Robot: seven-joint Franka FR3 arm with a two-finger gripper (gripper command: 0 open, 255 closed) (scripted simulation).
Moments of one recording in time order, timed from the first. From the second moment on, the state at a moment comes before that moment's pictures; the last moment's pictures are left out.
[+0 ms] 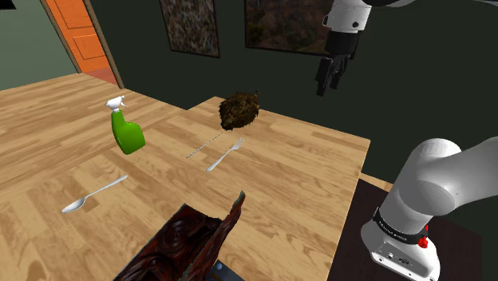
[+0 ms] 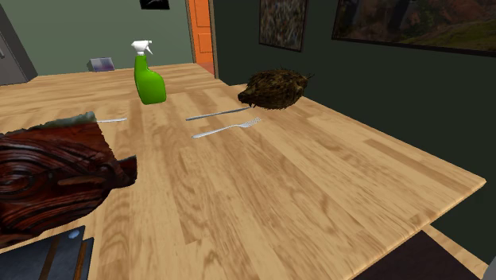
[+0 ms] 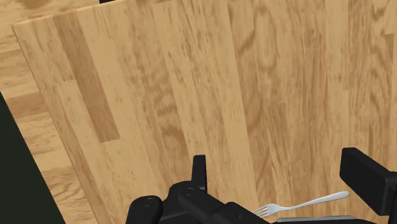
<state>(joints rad) -0.01 -0.78 -0.04 -2.27 0.04 1.53 -0.05</state>
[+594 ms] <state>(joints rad) 0.07 -0.56 -0.11 -2.25 -0.01 1.71 -0.33</state>
